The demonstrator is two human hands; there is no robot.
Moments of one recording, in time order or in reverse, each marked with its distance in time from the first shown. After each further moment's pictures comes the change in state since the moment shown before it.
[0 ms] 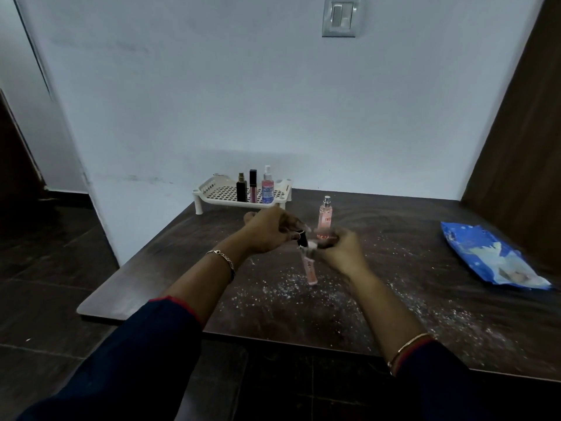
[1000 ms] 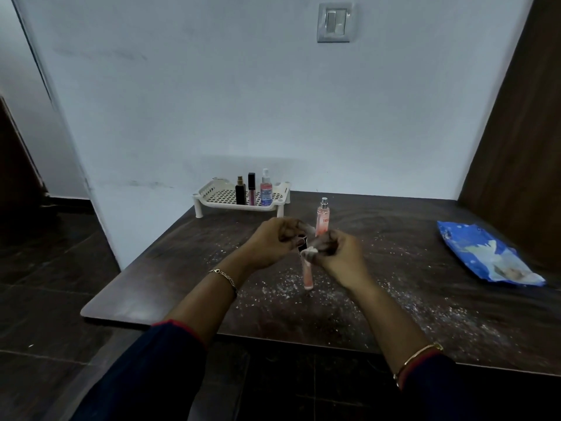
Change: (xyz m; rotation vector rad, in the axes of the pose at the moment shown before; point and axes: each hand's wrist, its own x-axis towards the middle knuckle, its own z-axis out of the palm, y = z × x) left_hand -0.009 -0.002 0.024 -0.550 -0.034 0.088; right_hand -0.014 0.007 -0.005 -0.111 0.000 -0.236
